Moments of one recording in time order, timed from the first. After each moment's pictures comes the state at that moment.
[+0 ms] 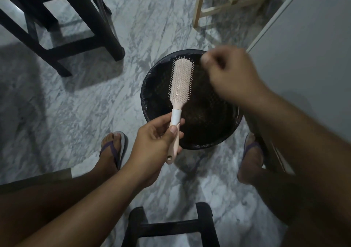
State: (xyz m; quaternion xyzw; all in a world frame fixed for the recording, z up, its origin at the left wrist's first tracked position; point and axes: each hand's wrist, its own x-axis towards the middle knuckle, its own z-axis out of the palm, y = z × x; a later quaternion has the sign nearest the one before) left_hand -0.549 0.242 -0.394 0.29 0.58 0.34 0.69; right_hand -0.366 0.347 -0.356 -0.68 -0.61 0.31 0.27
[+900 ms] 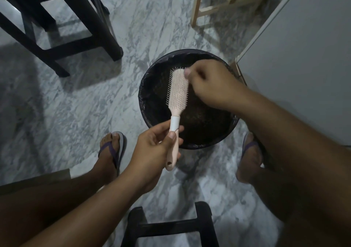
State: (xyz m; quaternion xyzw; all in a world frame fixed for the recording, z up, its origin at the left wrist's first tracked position) left_hand -0.549 0.232 -0.403 0.26 0.59 0.32 0.70; right_hand -0.378 0.345 -0.368 -0.65 -0.66 0.34 0.16
